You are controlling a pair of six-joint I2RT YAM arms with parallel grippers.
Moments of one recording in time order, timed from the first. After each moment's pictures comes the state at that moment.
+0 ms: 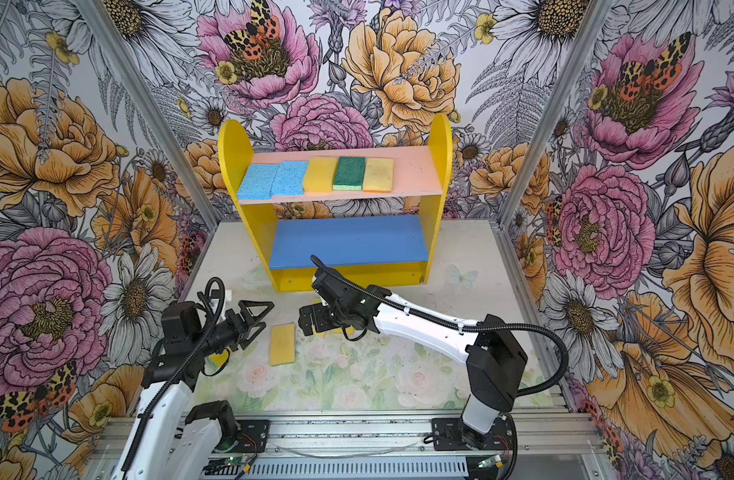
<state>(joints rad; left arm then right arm) 0.16 0.66 0.51 -0.45 0.85 -0.83 0.97 1.66 1.33 -0.57 -0.10 0.61</state>
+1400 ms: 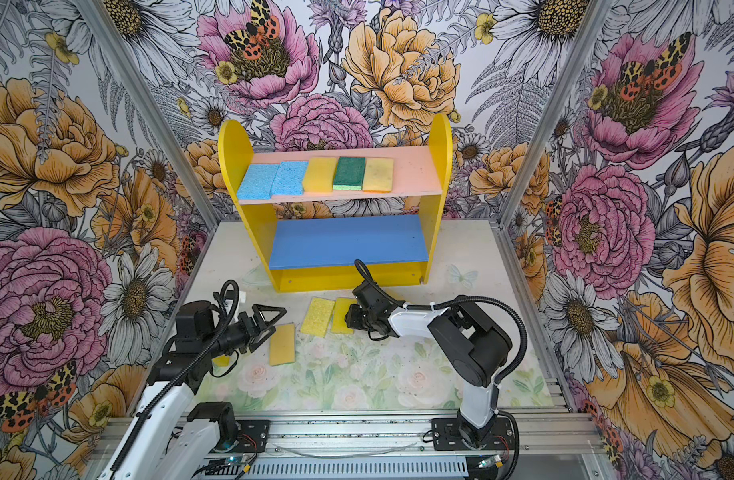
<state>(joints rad) -0.01 0.67 0.50 -0.44 0.75 -0.84 0.73 1.83 0.95 -0.01 -0.16 0.80</state>
